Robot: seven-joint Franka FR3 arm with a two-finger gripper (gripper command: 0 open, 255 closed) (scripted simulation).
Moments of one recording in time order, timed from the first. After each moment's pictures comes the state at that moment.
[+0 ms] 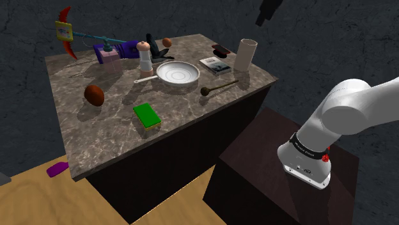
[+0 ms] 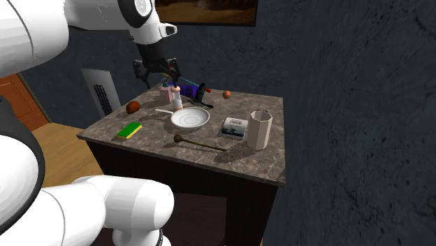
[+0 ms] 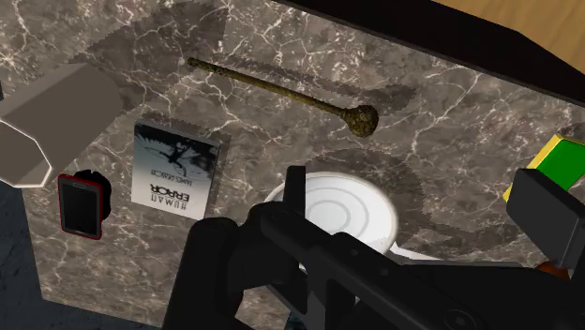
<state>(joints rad) -0.02 -0.76 0.03 -2.27 0.00 1.70 -0.12</state>
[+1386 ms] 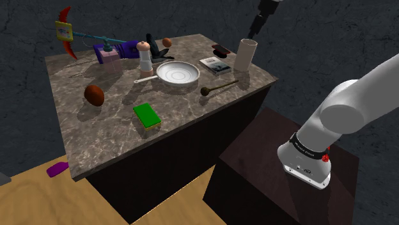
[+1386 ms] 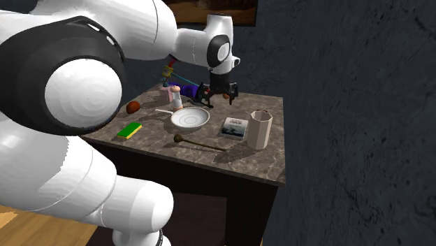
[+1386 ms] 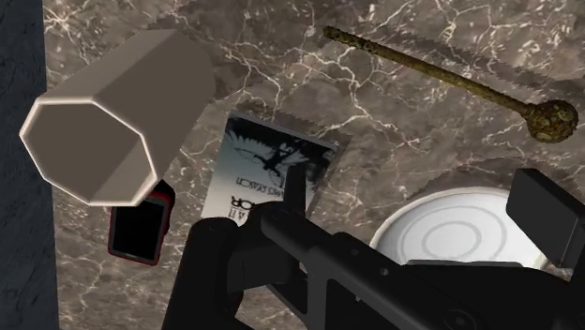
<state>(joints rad) -0.07 -0.34 -0.33 -2.22 -0.04 2.06 -0.55</state>
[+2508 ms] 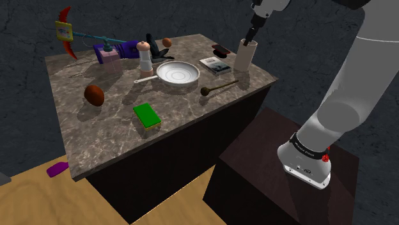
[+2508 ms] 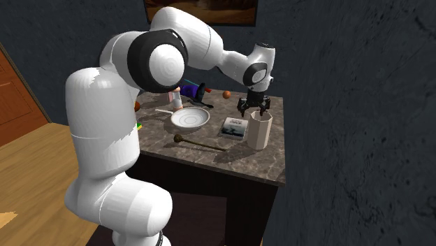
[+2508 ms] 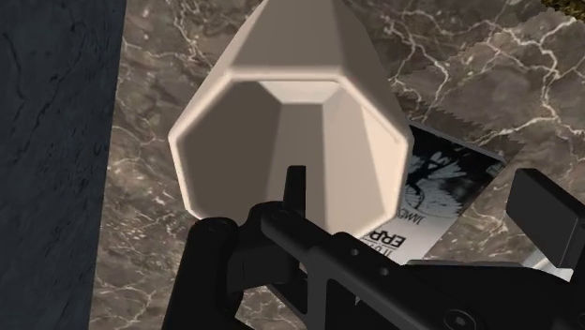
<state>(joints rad) -0.16 0.24 -0.49 -1.84 0.28 2.15 -0.97</state>
